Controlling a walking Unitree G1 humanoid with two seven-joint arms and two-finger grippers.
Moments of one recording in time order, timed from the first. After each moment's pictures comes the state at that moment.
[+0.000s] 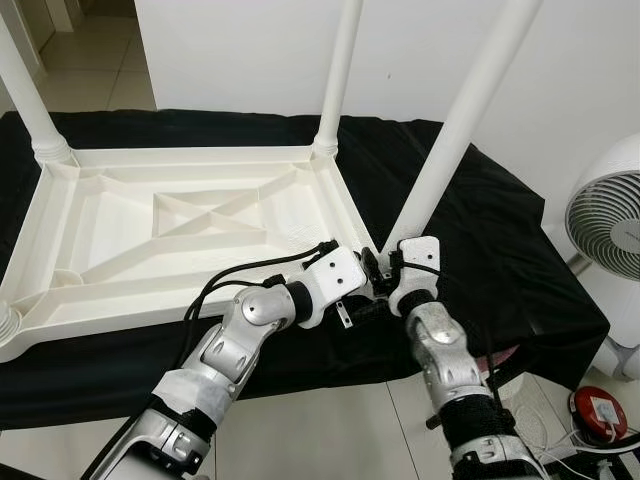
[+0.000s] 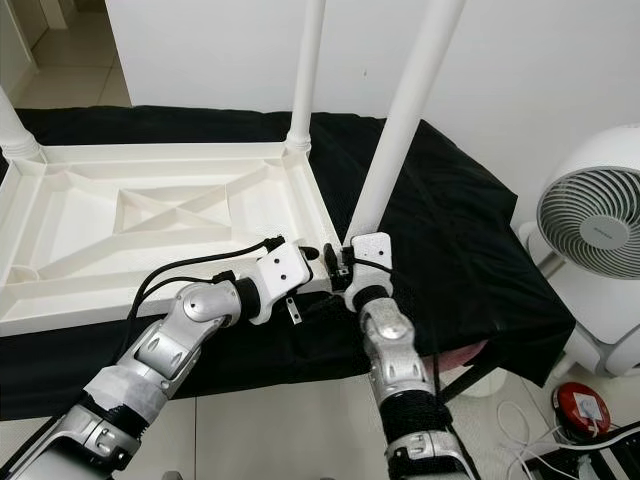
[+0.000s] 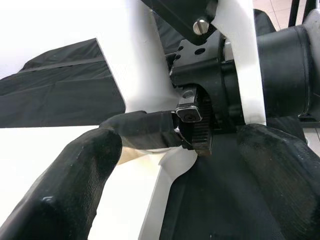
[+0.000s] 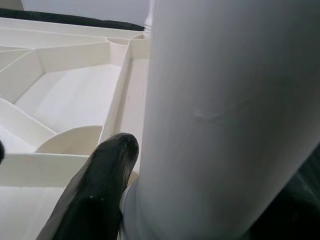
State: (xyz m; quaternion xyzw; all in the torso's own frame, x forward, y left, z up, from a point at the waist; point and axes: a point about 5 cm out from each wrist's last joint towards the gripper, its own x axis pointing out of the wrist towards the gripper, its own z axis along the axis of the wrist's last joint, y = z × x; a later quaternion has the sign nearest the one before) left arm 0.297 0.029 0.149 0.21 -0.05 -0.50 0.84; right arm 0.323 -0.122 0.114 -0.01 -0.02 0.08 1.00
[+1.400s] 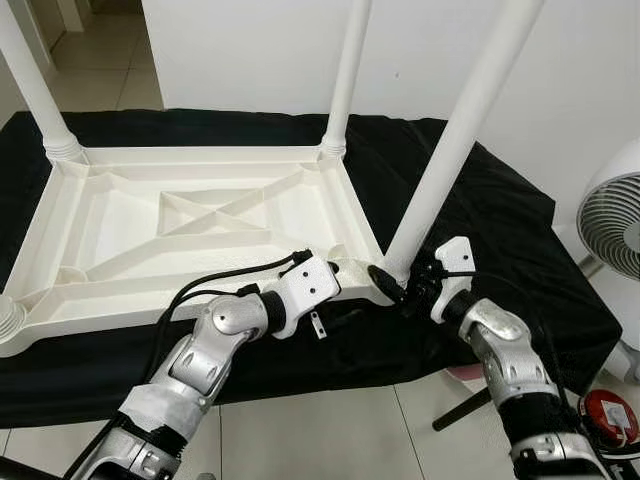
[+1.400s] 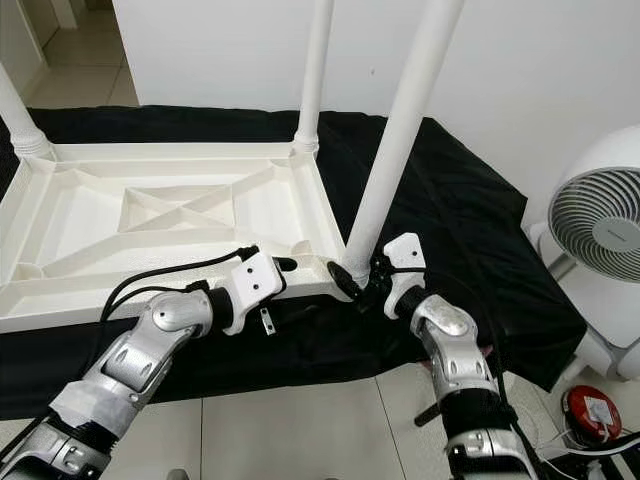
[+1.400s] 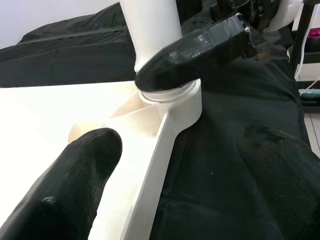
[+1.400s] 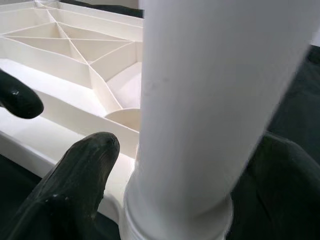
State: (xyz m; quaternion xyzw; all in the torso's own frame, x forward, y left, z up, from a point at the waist) left arm 0.286 0.060 0.140 0.21 -0.02 -0.51 0.83; right arm 0.322 -0.172 0.126 -0.07 -0.02 0.32 0.94
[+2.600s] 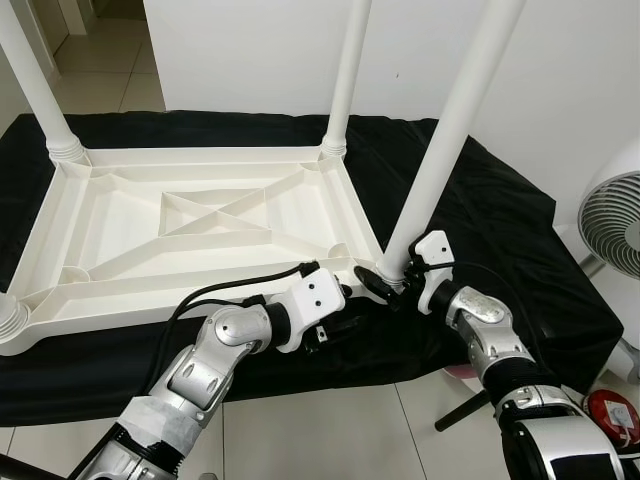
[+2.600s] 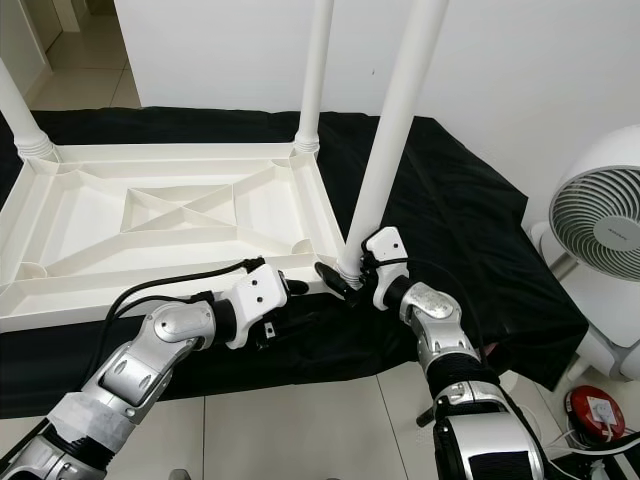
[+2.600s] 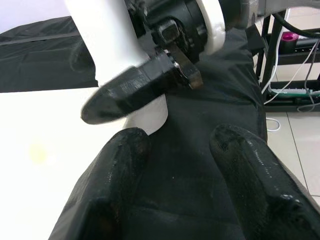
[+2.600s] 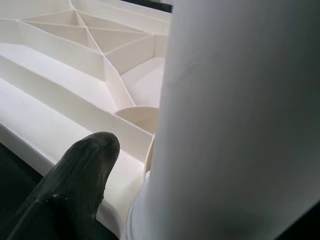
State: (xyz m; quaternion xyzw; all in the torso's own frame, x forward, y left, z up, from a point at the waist) left arm 0.272 0.050 0.138 0.20 -0.01 -0.54 0.82; right arm 0.343 -0.163 0.119 -0.09 -0.03 0.36 0.93
